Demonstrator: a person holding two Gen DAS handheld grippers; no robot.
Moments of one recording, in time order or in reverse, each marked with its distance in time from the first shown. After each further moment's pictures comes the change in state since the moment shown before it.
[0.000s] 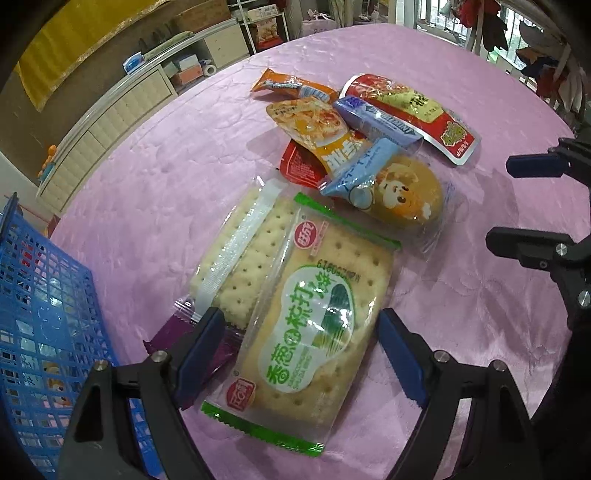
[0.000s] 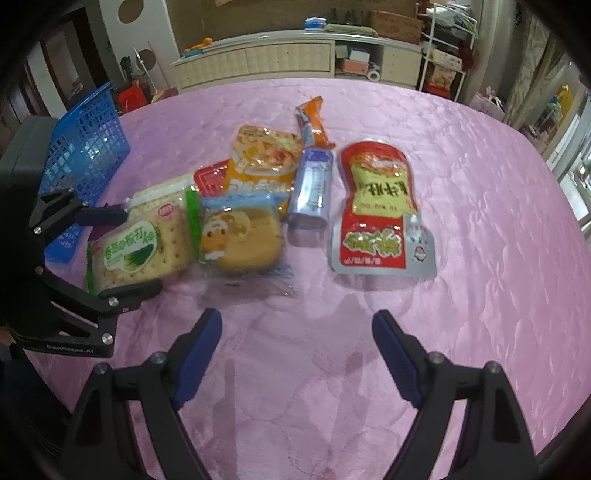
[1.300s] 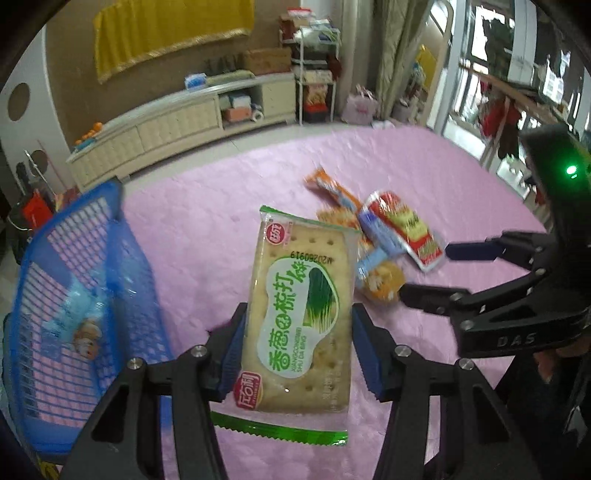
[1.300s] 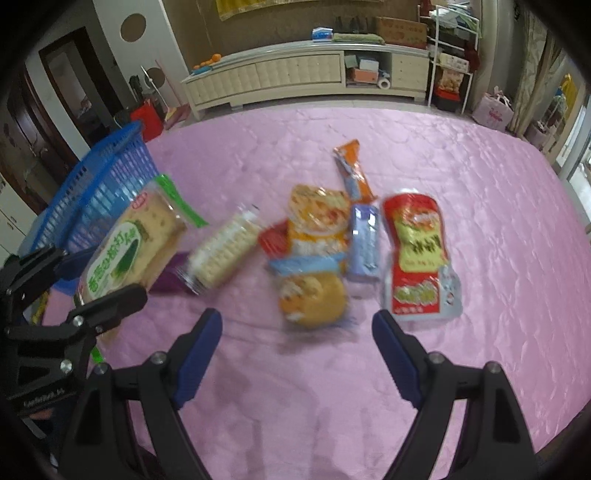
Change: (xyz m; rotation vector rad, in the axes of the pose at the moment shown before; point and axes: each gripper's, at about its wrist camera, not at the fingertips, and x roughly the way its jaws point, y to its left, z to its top) left arm -0.116 0.044 -0.018 -0.270 -0.276 -0.029; right arm -0.037 0.044 0.057 0.050 -0.027 0.105
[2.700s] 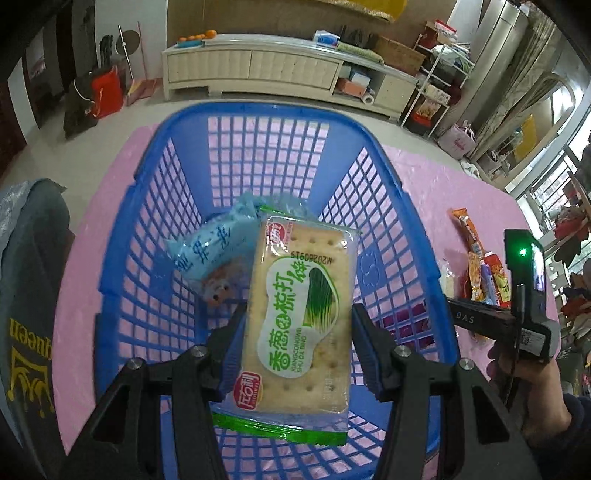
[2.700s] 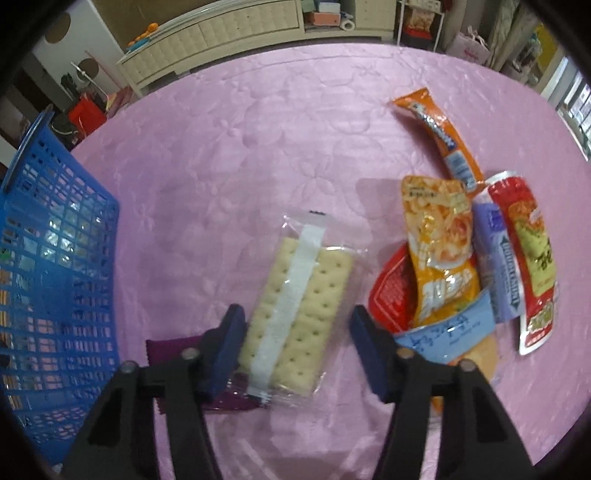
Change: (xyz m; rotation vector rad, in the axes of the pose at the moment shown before) left arm -0.024 0.179 -0.031 -0.457 0.138 0.086; right arm 0.137 0.068 0.058 0.173 0.204 -0.152
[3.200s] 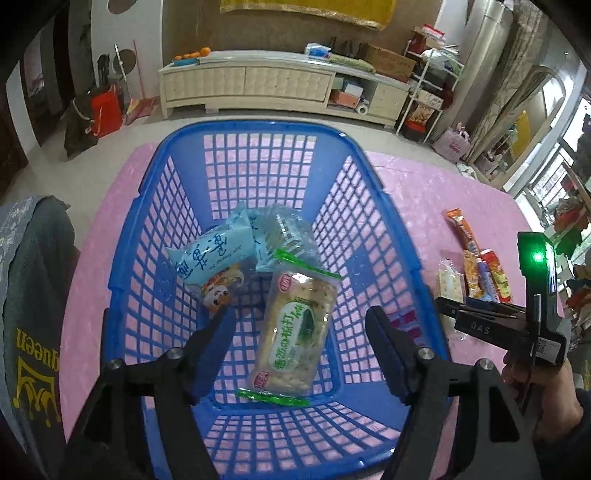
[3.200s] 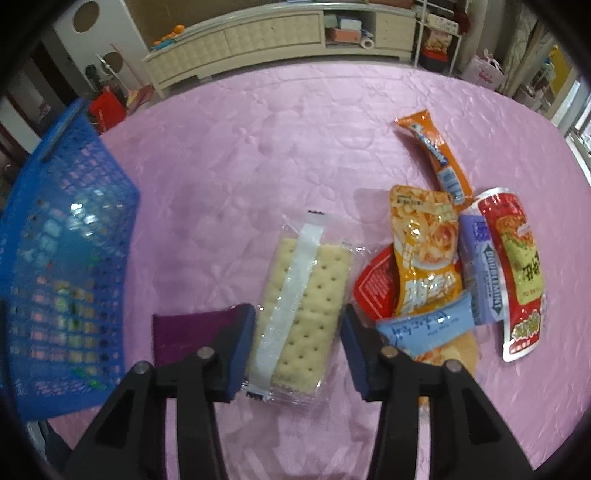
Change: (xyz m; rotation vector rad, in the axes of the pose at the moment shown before) left arm -0.013 -0.009 -0.007 0.055 -0.071 0.009; right arm -0.037 -0.016 -0.025 -0.080 -0.071 0.059
